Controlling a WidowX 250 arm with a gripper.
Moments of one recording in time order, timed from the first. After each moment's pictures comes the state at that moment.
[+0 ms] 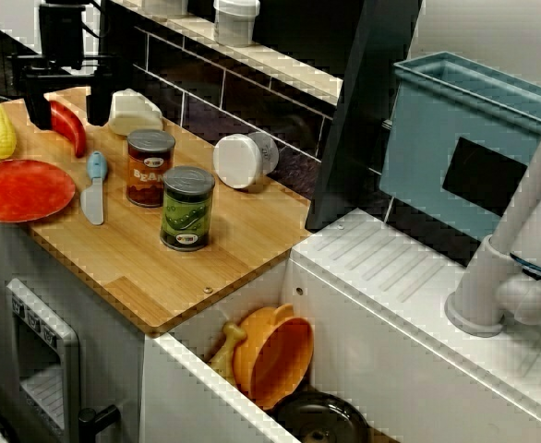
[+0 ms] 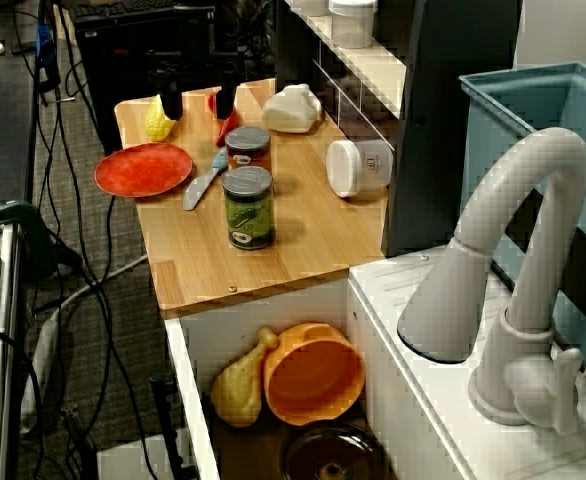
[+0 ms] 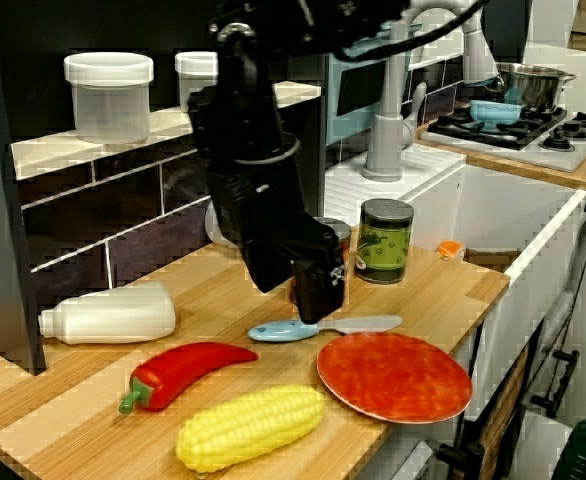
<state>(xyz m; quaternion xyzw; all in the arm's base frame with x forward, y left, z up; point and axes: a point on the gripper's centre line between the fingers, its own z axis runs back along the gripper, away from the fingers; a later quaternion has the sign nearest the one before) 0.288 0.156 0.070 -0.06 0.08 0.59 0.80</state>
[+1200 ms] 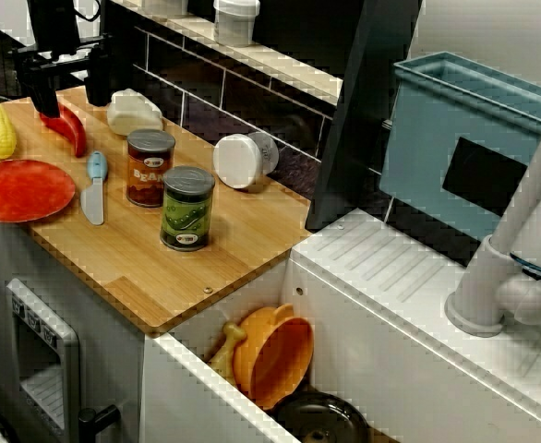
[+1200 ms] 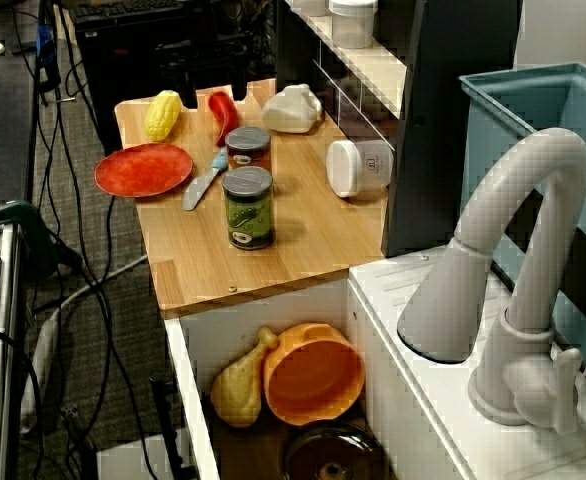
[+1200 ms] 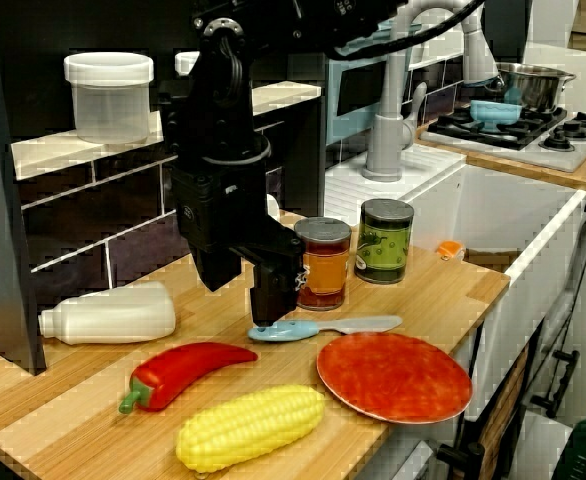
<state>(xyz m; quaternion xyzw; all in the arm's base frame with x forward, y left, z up) 0.308 0.180 0.073 -0.09 0.02 0.65 0.76</state>
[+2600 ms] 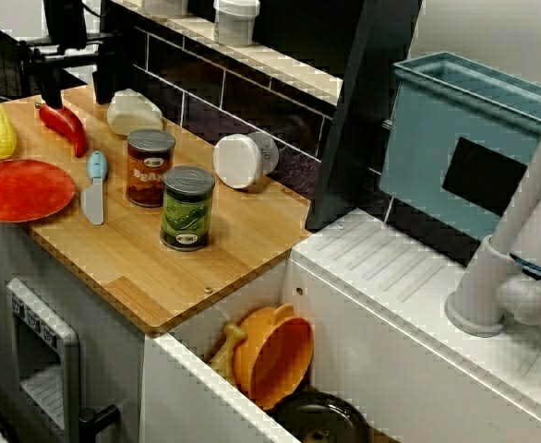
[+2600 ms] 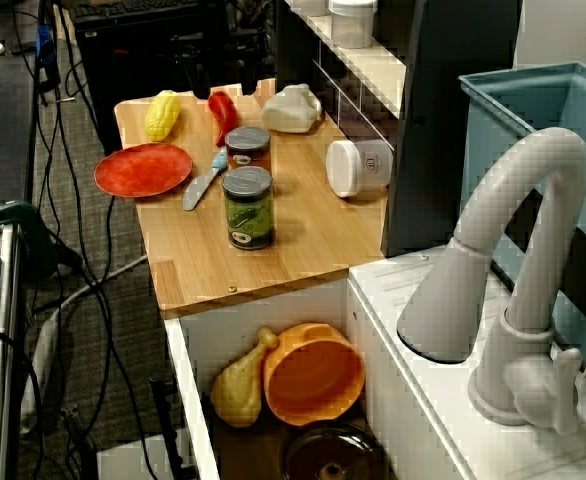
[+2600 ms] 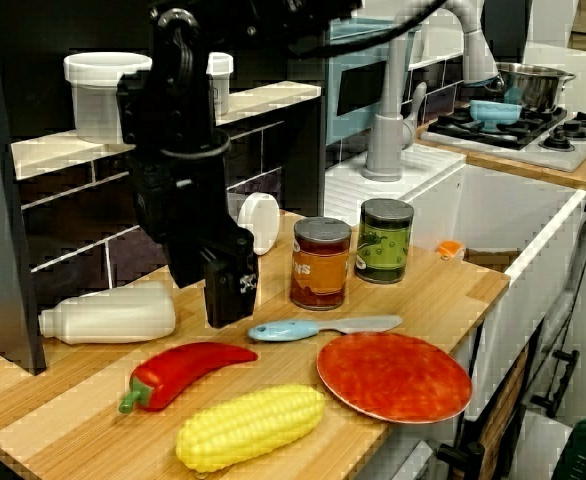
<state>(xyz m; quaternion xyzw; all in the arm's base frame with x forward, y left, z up) 0.326 0.196 0.076 -0.06 0.01 0.57 0.82</state>
